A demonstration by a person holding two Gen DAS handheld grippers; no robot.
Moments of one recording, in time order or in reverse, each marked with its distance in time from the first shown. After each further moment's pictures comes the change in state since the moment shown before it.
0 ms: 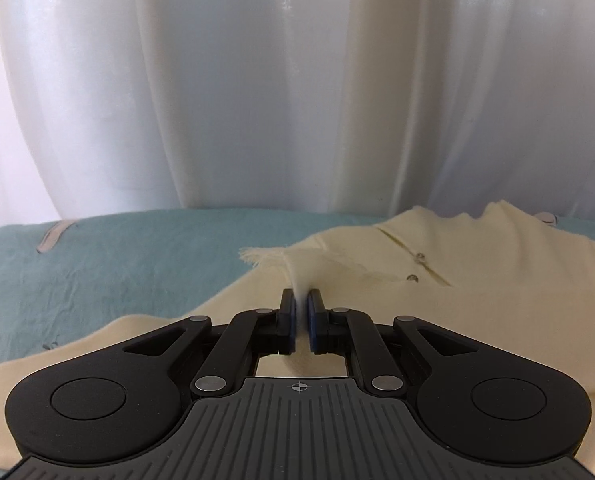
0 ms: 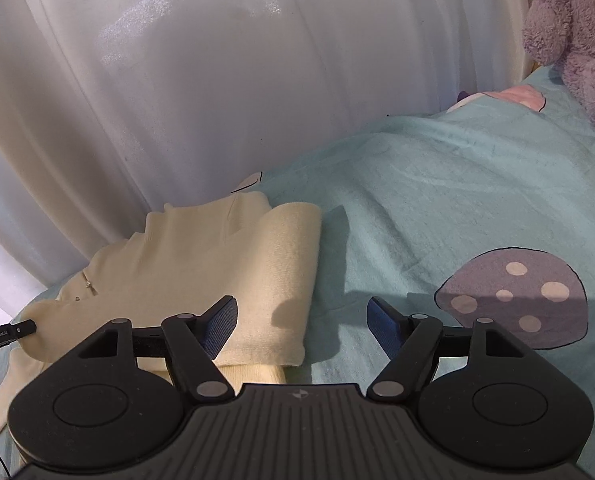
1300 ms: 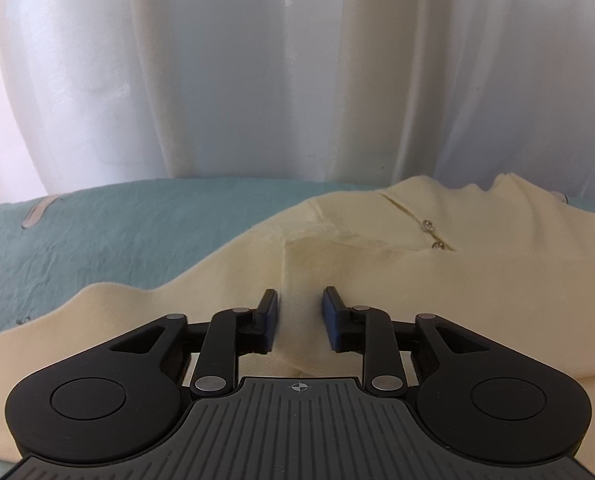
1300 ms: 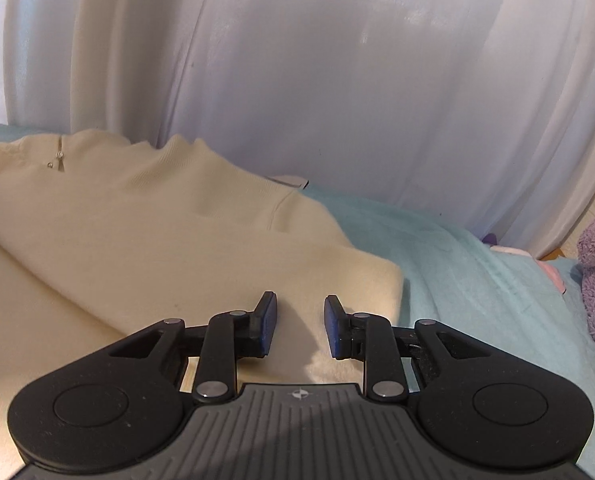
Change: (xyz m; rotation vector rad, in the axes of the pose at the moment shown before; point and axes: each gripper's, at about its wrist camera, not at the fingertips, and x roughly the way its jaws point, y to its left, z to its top) left arm 0.023 -0.003 -0.019 -0.010 0.015 0.019; right arm 0.050 0.095 -0.029 -0.635 -0.104 -0.254
